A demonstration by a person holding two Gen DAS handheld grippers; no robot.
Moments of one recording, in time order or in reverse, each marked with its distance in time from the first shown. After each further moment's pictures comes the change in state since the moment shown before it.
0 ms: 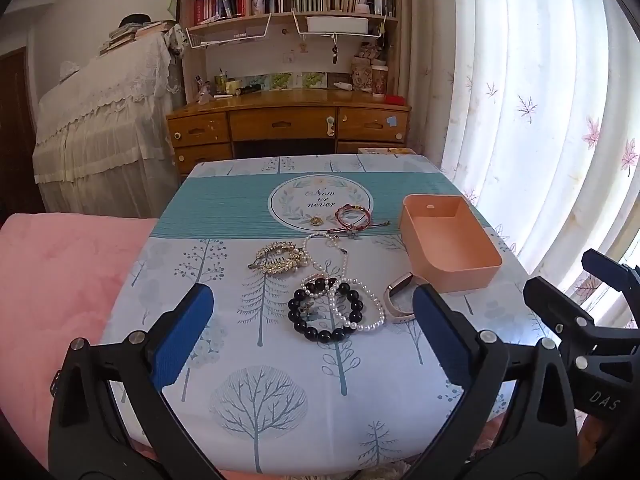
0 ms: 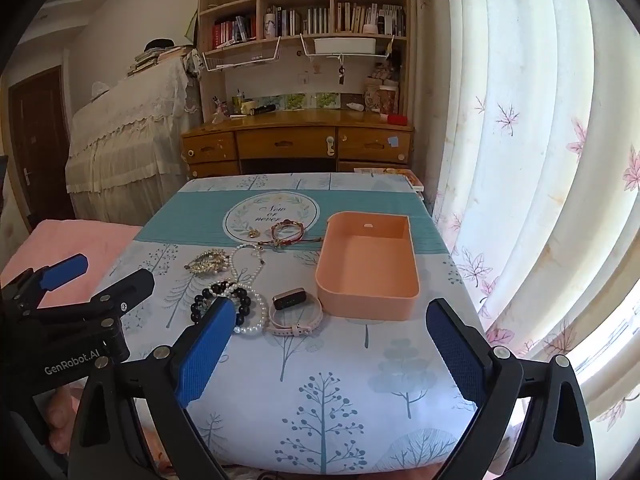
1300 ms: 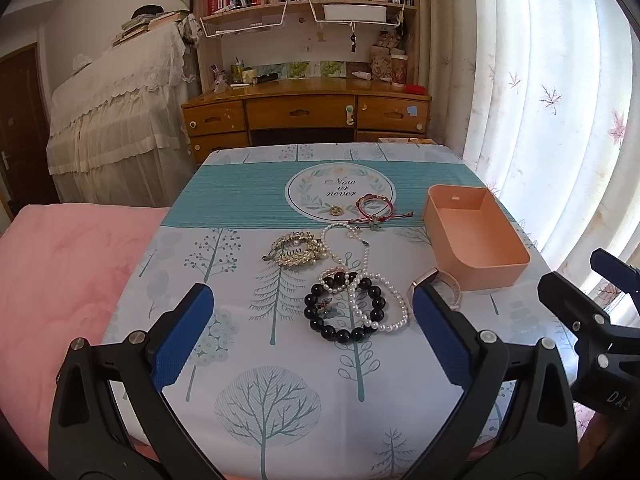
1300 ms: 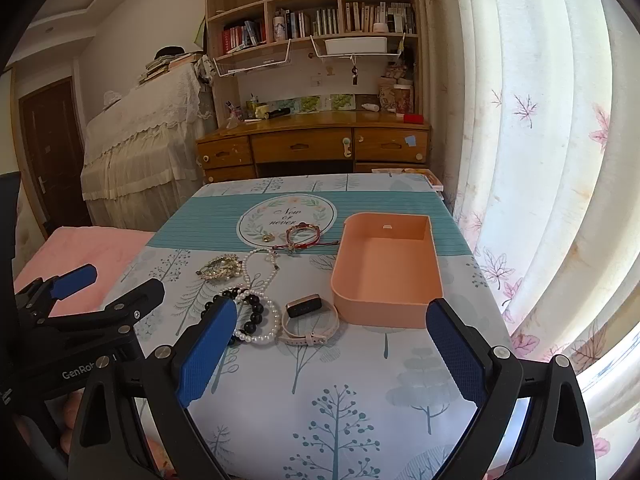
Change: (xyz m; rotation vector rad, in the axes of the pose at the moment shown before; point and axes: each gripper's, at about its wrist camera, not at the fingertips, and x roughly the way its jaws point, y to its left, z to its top) left arm 0.034 0.009 -0.006 -0.023 0.050 0.066; right arm 0.034 -0.001 0.000 0.021 0.011 0.073
